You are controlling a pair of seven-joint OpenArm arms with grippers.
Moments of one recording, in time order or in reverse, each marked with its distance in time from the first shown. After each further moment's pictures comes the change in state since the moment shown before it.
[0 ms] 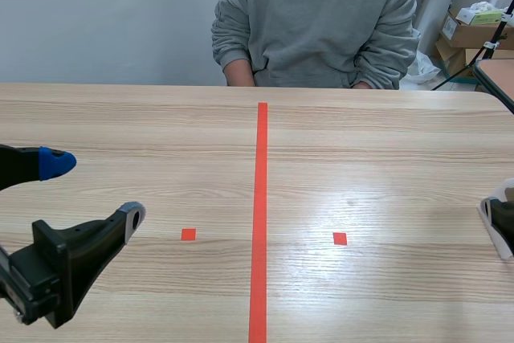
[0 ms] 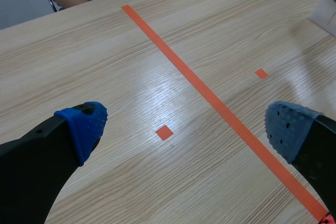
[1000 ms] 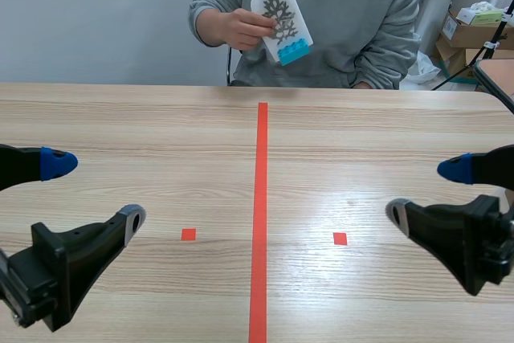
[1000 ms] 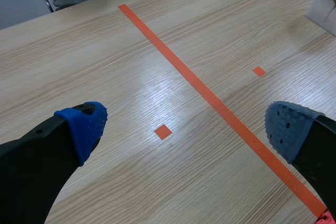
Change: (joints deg) left arm 0.0 -0.7 0.0 0.0 0.0 -0.7 0.0; right arm -8.2 5.2 -11.5 19.3 20.7 8.9 -9.0
